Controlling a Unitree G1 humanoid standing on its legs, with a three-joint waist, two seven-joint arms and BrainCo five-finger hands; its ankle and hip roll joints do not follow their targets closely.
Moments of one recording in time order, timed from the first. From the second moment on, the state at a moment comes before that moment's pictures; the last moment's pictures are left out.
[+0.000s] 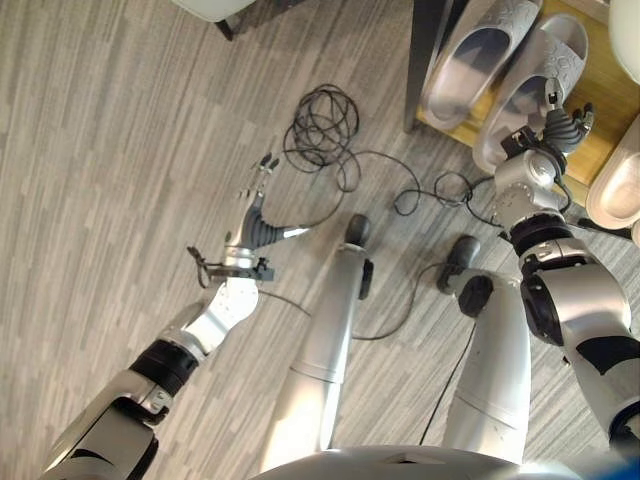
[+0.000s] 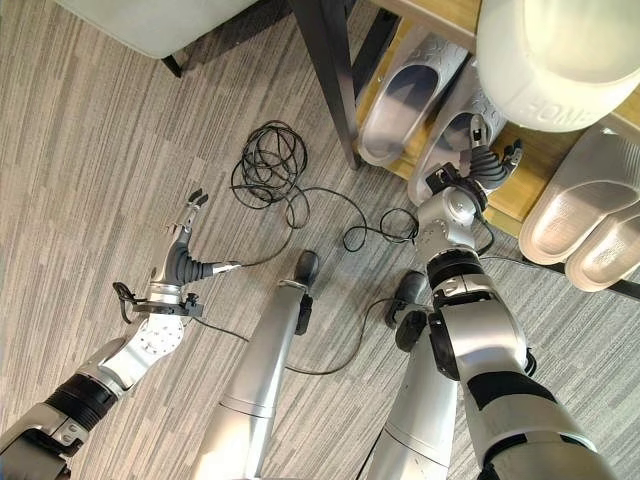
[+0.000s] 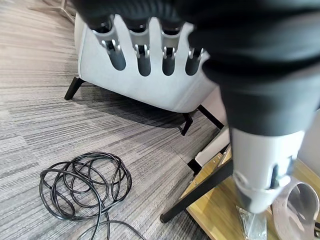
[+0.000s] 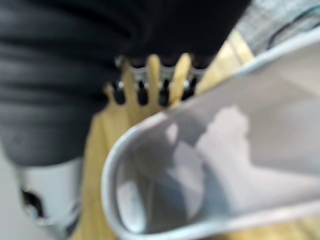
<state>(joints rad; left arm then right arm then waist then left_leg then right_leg) -0.33 0.66 -0.50 0.25 0.26 -0.25 0.71 -1.09 -0.38 0.08 1.09 0.87 -0.41 -0.65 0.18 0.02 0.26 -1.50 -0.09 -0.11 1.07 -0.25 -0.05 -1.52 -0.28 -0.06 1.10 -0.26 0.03</state>
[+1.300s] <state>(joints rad) -0.32 0.69 -0.50 0.25 0.30 -0.25 0.76 -0.98 -0.55 0.22 0.89 0.01 -0.05 -0.92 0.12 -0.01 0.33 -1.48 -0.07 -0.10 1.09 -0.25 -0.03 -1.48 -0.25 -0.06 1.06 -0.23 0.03</state>
